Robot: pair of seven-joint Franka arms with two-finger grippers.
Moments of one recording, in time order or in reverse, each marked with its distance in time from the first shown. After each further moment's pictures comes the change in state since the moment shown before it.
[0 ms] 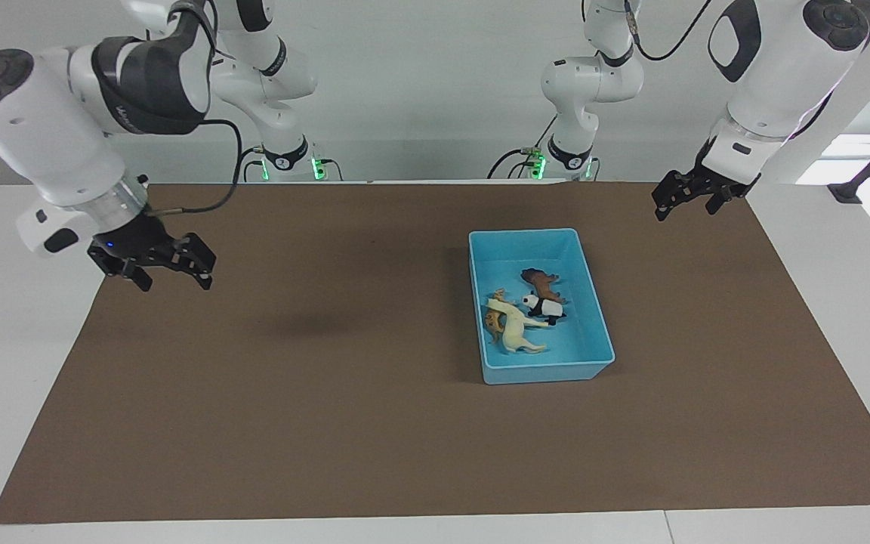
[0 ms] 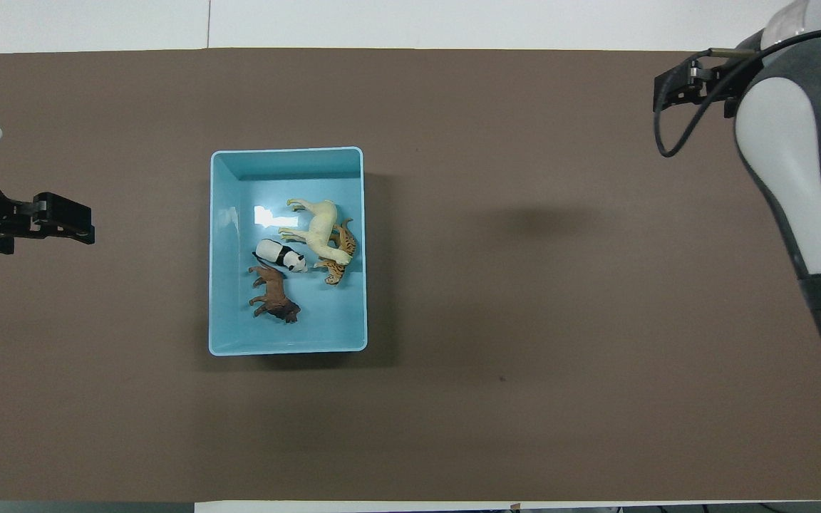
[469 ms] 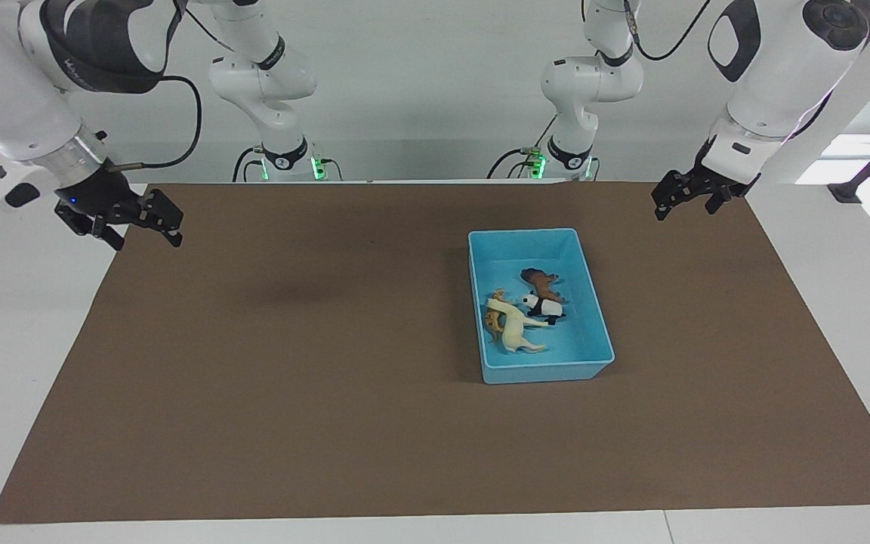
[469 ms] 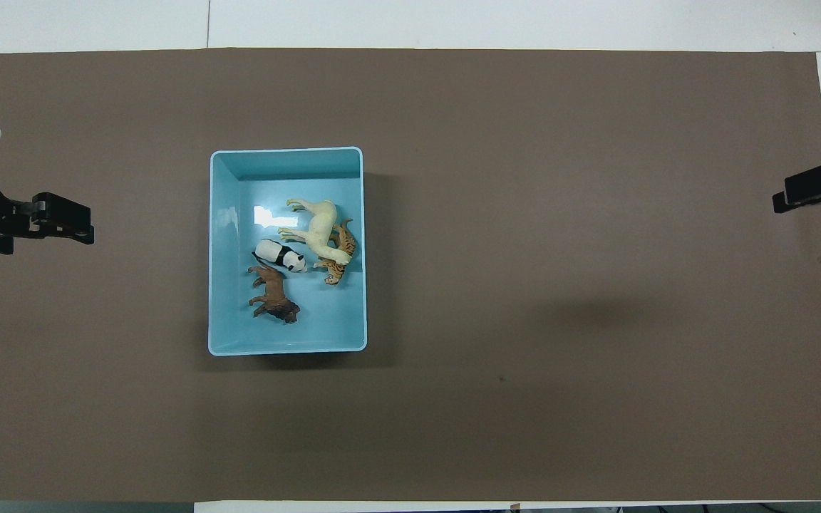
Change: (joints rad) left arm 0.000 0.000 0.000 0.000 0.000 0.000 0.000; right arm -0.044 -0.250 0.033 -0.290 -0.062 -0.016 -0.045
